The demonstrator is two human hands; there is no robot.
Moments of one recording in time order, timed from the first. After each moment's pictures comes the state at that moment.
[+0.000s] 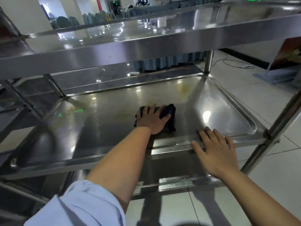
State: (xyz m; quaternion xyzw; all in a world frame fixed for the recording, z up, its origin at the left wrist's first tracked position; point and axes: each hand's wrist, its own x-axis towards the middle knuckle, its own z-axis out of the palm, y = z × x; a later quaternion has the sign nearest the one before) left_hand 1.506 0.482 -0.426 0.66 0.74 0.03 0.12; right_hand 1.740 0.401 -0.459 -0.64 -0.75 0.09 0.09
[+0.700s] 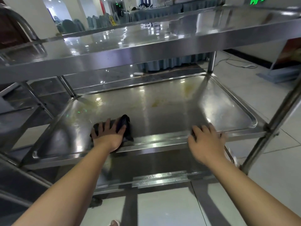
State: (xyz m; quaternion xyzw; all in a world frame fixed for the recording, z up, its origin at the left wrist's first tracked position) left_hand 1.373 0.366 -0.440 0.50 0.87 0.02 0.06; right_hand 1.700 0.387 -0.440 -0.66 -0.74 0.09 0.08
